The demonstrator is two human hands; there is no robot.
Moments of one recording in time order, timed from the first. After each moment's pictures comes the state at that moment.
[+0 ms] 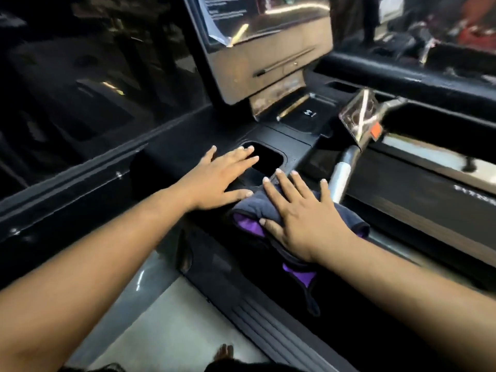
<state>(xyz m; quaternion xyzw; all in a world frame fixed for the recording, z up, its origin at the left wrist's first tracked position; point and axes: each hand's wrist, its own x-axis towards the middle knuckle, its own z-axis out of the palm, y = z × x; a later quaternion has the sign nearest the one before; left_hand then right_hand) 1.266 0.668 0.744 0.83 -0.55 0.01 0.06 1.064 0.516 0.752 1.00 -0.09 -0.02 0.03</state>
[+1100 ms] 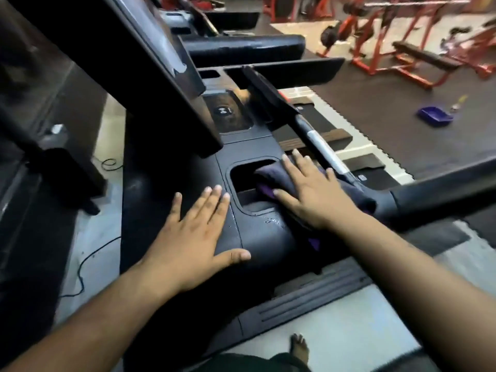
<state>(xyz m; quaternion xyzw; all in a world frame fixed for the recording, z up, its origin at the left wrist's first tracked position) 1.444 0.678 0.739 0.59 -0.81 -0.03 -0.06 1.186 0.589 0.745 0.79 -0.60 0.03 -0.06</state>
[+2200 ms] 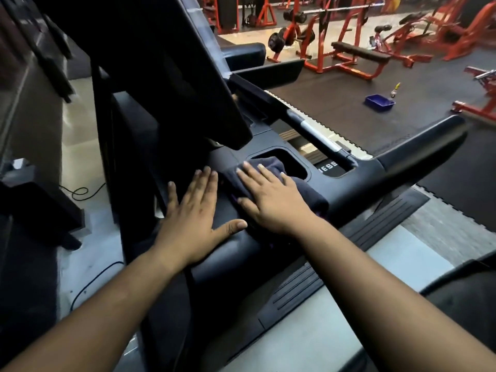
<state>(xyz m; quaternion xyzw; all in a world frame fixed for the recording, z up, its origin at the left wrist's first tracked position) 1.530 0.670 0.741 0.55 -0.84 -0.02 0.05 1.328 0.657 0.740 0.79 -0.60 0.07 -0.04</state>
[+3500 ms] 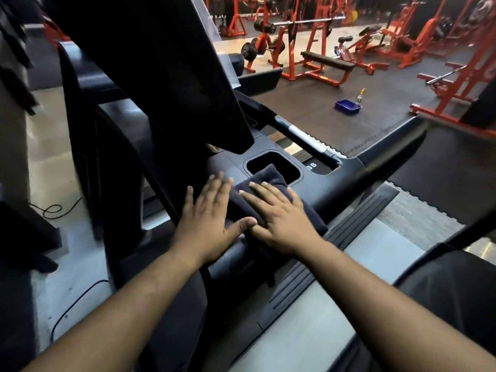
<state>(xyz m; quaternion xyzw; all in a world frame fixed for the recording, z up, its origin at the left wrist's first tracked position) 1.535 0.665 0.732 0.47 -0.87 -0.05 0.15 1.336 0.707 0.717 0.76 -0.64 0.14 -0.01</state>
